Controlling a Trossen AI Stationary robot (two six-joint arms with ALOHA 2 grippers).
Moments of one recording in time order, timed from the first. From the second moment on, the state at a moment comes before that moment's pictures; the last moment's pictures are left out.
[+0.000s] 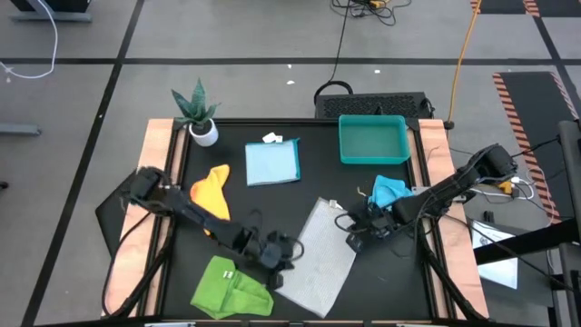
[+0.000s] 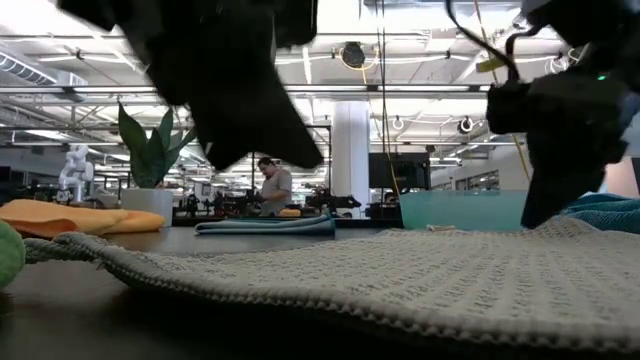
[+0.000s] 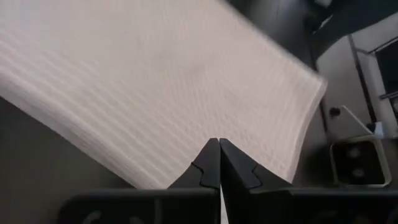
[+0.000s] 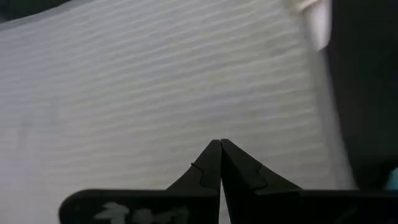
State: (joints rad) left arm -0.45 1.90 1.09 0.08 -0.05 -0.62; right arm 0.40 1.36 0.53 -0.26 0.24 1.04
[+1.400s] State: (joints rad) left arm -0.45 1.85 1.09 0.09 -0.01 -0.14; right arm 0.68 1.33 0.57 0.03 0.30 0.67
